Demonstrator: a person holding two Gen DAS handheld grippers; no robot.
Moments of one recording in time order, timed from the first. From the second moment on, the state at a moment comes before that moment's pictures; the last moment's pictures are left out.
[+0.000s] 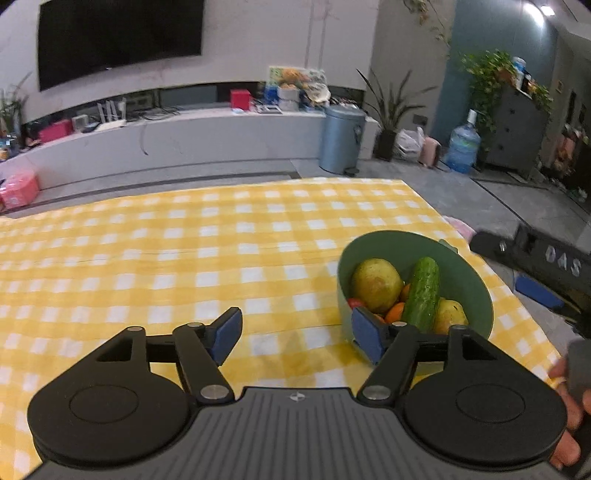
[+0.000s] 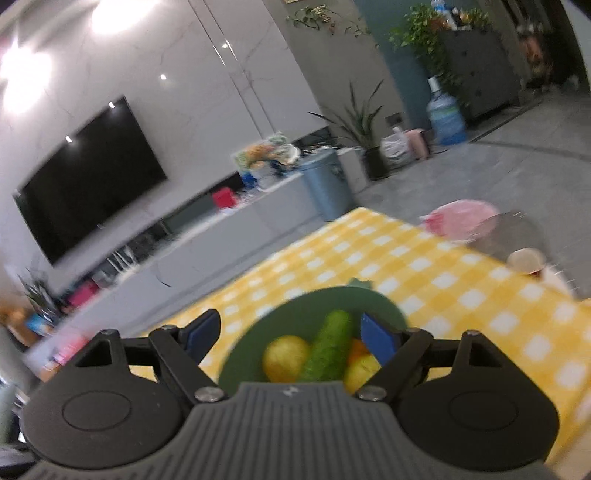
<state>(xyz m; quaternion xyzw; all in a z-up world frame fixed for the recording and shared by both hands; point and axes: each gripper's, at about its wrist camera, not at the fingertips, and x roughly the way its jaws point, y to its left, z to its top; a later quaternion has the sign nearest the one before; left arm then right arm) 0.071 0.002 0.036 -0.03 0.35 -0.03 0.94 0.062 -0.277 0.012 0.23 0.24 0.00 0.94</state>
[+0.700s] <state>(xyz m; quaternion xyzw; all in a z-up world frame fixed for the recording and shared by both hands) 0.033 -0.028 0.011 -0.05 0.40 -0.08 0.91 -0.018 -0.248 -0.017 0.04 0.39 -0.02 0.92</state>
